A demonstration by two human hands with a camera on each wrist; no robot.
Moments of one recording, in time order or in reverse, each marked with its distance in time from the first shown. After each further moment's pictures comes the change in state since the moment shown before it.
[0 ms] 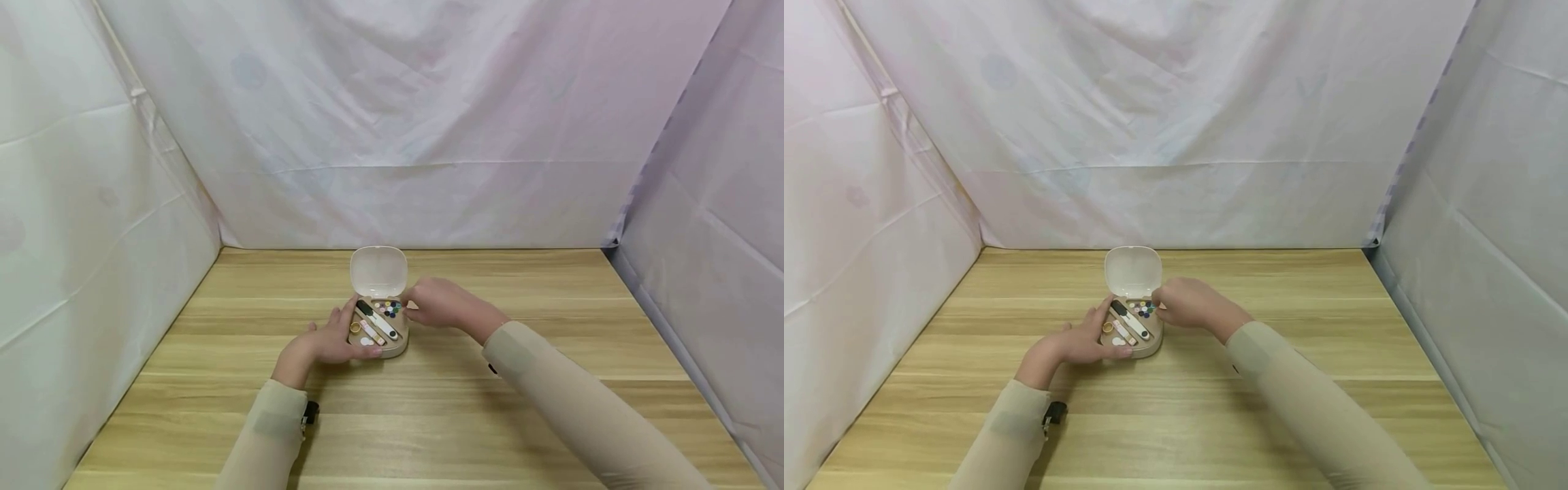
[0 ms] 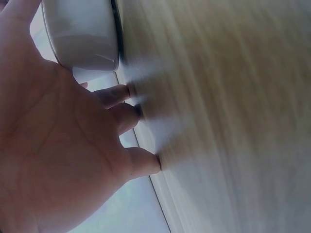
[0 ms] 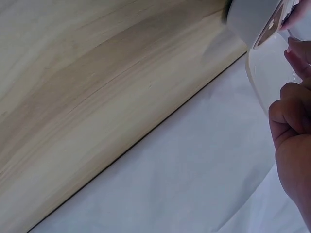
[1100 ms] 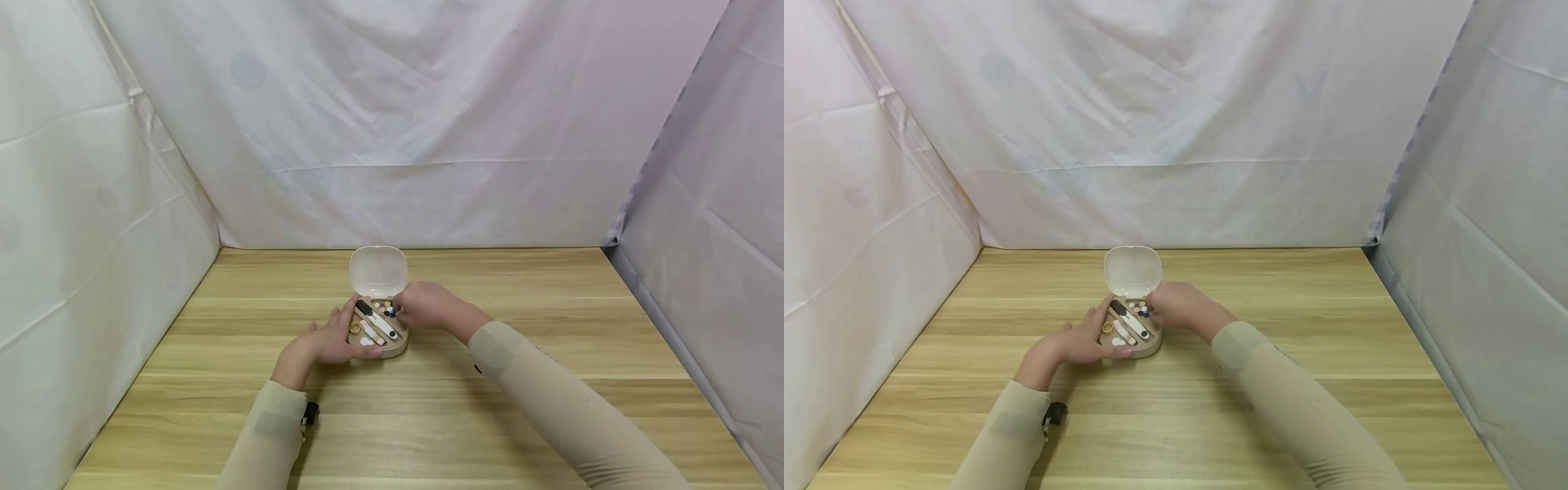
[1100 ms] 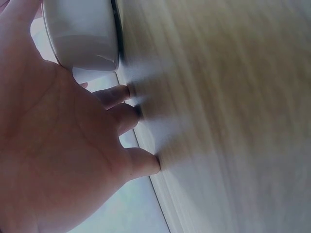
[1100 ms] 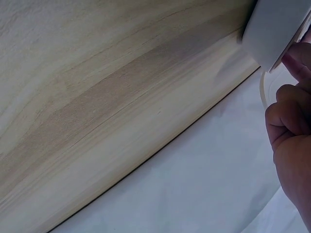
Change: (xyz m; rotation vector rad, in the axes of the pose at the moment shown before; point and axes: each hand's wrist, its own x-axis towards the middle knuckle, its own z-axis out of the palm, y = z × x) left_hand -0.007 0.008 -0.003 -0.004 -0.002 -0.003; right_hand 0.021 -0.002 0.020 0.027 -0.055 0.005
